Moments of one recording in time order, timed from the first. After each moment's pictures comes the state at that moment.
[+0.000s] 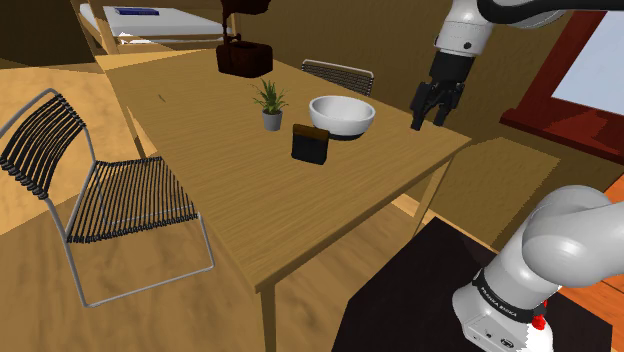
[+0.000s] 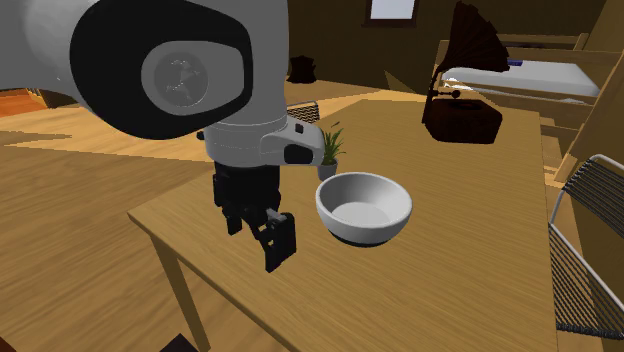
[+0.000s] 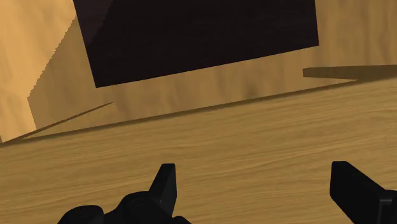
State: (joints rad) arm -0.01 -0.74 -0.07 -2.39 0.04 1.63 0.09
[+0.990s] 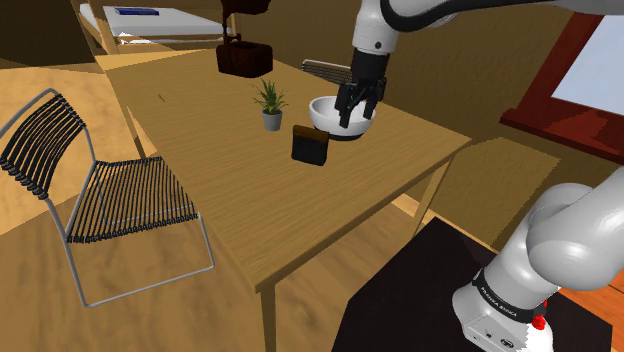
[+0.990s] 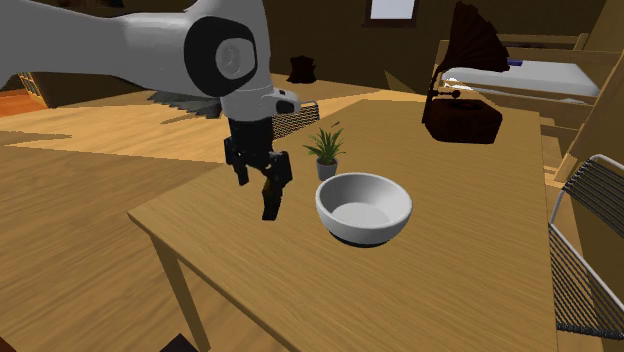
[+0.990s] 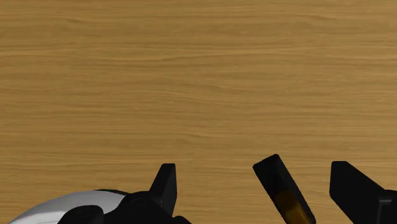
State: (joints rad) arm 0.09 -0.35 0.11 -2.13 0.04 1.81 0.16
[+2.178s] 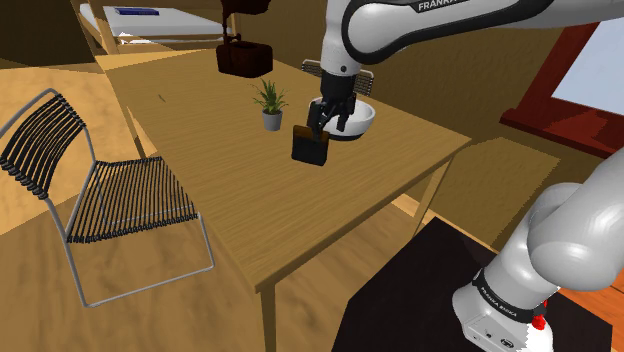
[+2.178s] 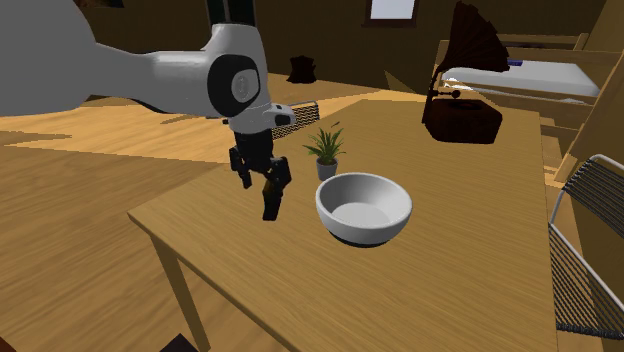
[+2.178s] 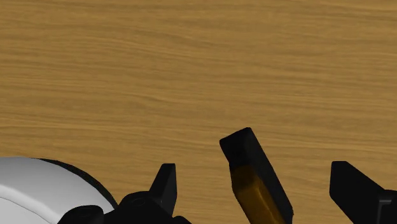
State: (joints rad) arm 0.12 -0.18 0.16 -2.09 0.01 1.95 0.19
